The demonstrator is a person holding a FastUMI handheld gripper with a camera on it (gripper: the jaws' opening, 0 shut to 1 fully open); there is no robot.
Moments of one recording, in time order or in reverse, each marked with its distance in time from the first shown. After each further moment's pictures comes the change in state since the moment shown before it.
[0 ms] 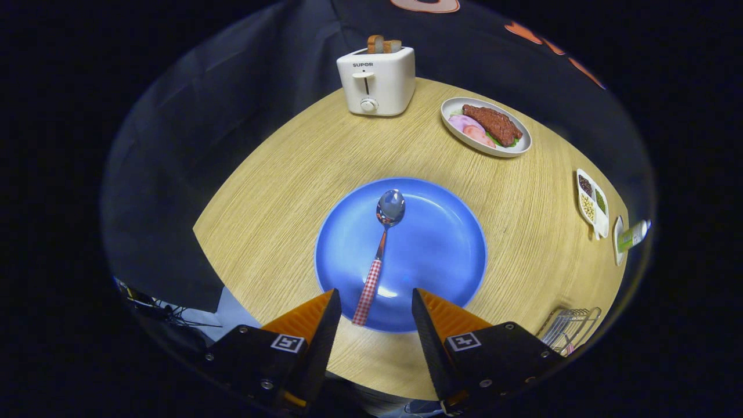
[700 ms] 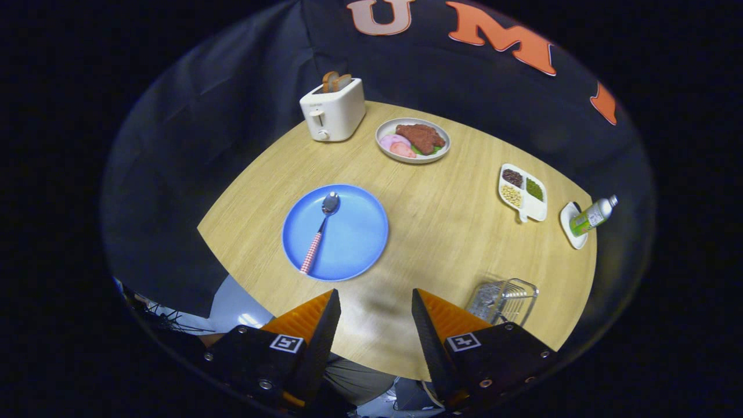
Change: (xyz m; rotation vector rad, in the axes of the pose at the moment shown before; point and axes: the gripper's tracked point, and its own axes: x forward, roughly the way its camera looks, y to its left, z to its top) arm -0.115 -0.072 -0.033 0.020 -0.059 -0.035
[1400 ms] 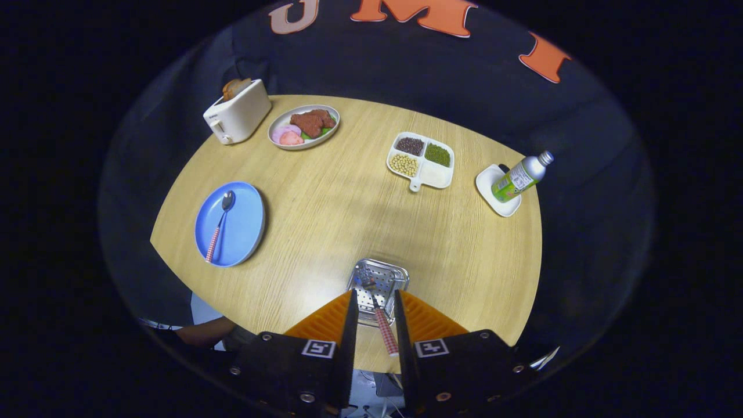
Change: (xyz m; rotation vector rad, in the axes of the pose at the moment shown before) arm -0.065 -0.193 -0.027 0.142 0.027 -0.232
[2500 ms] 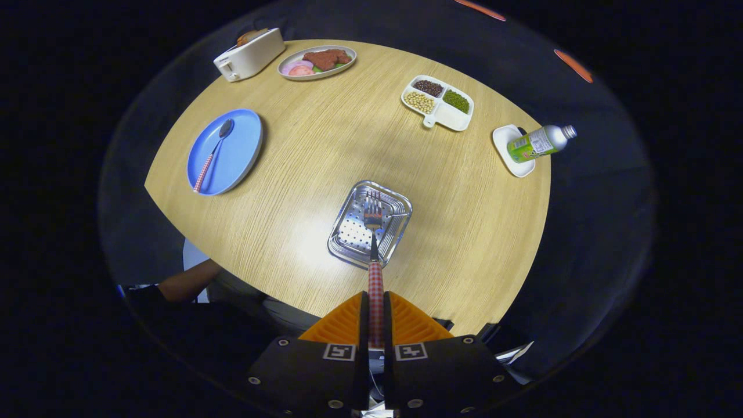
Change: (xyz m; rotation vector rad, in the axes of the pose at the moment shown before) arm -0.006 -0.028 -0.085 -0.158 0.392 -0.010
